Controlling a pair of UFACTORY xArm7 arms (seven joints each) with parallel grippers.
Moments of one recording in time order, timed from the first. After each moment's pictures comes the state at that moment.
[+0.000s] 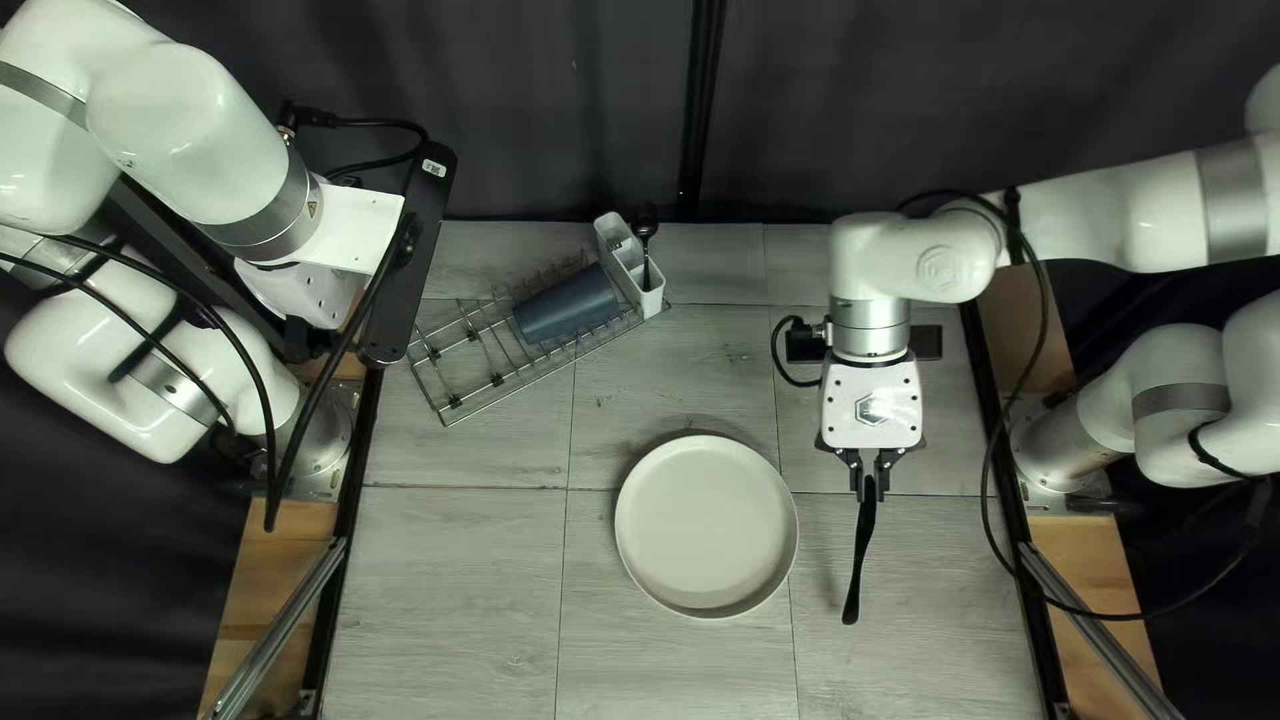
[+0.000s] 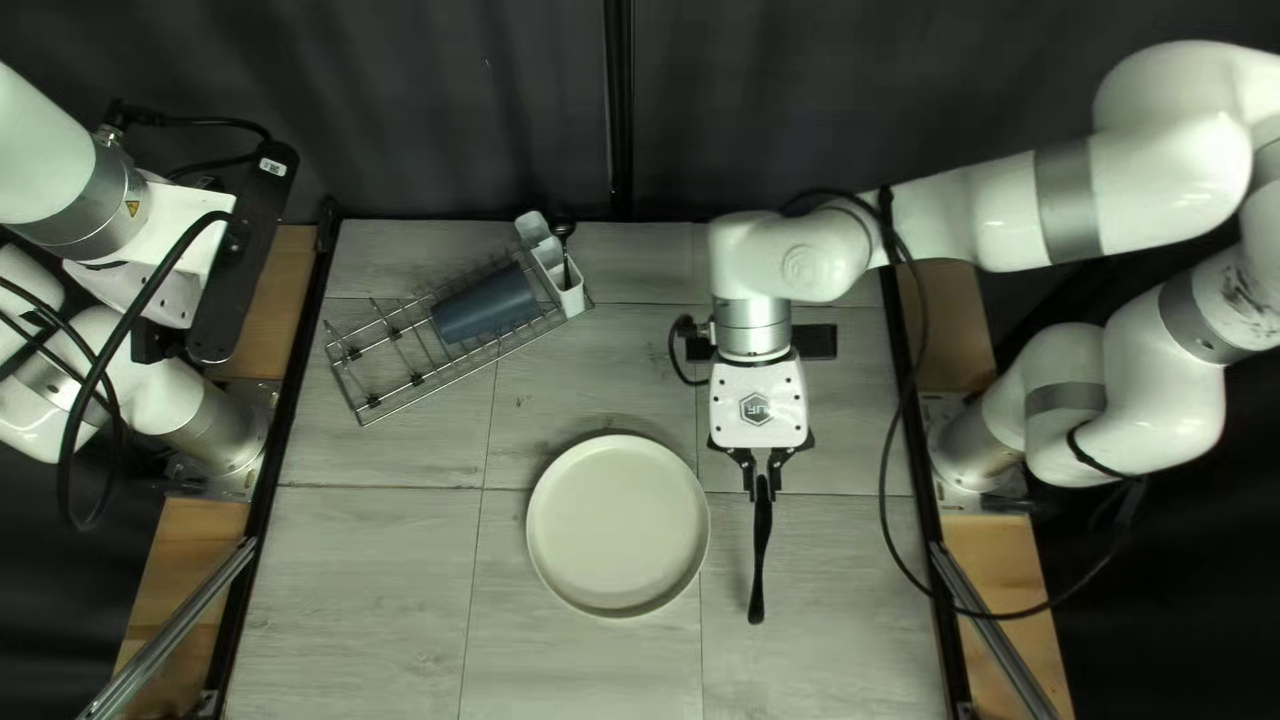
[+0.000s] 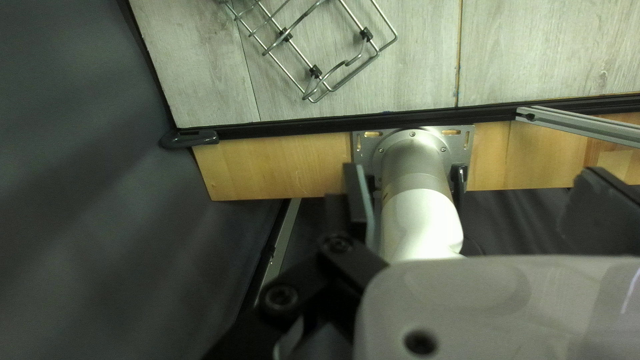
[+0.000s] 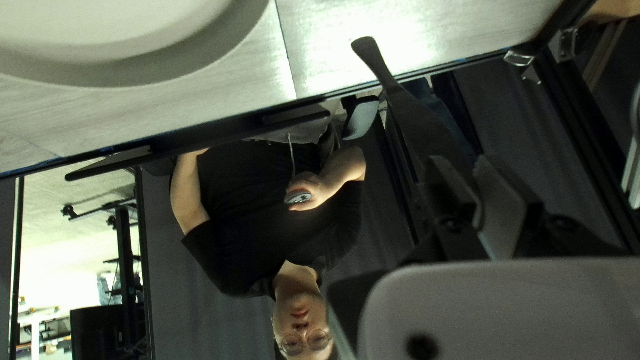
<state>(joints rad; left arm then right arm) 2.66 0.78 -2.99 1.07 0.26 1.91 -0.20 -0.21 -0.15 0.03 0.71 0.77 1.33 1.12</state>
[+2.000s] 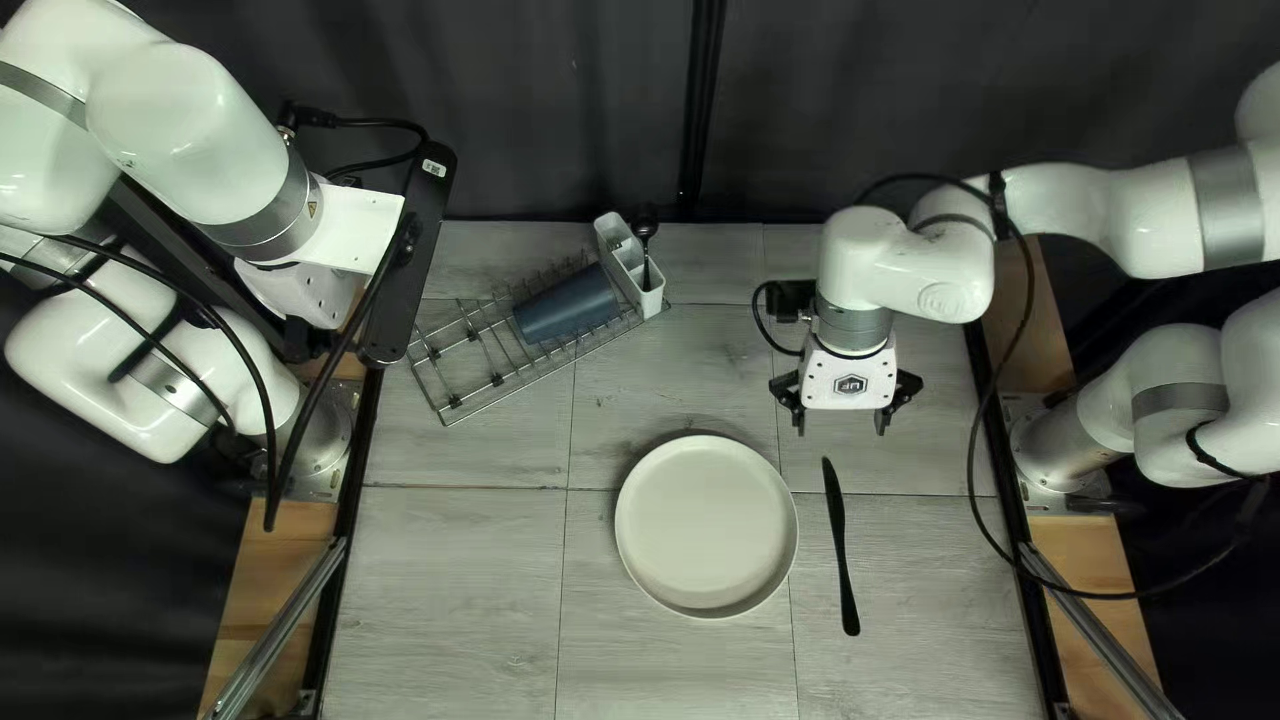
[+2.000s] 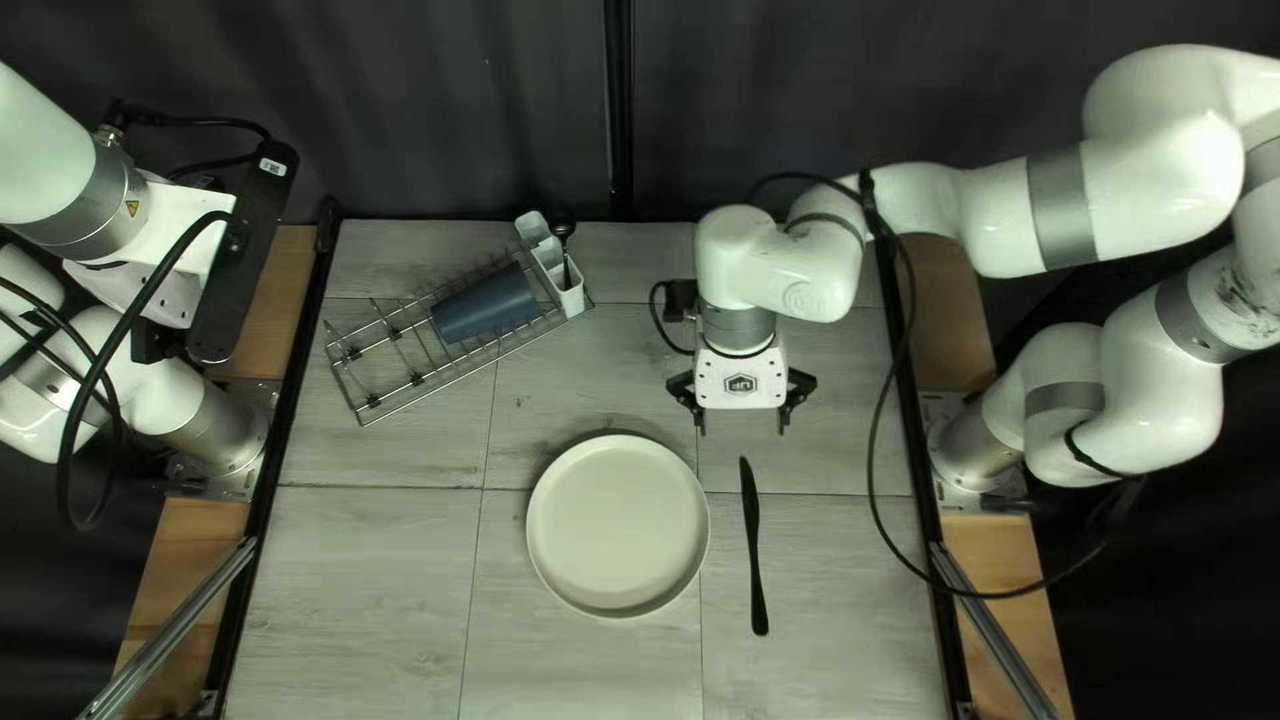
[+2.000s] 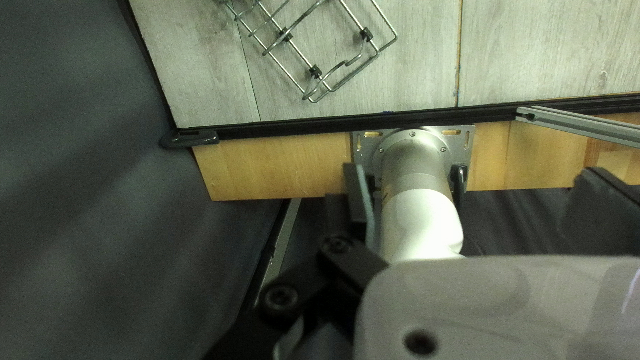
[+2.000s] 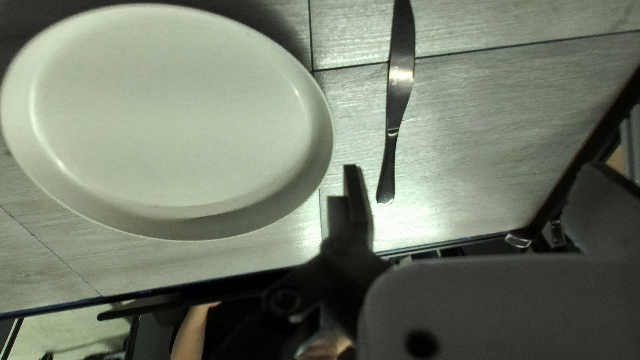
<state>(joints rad) 2.66 0.78 -2.99 1.07 0.26 1.91 -0.20 -0.22 -0.18 0.09 0.80 0.31 1.19 1.34</state>
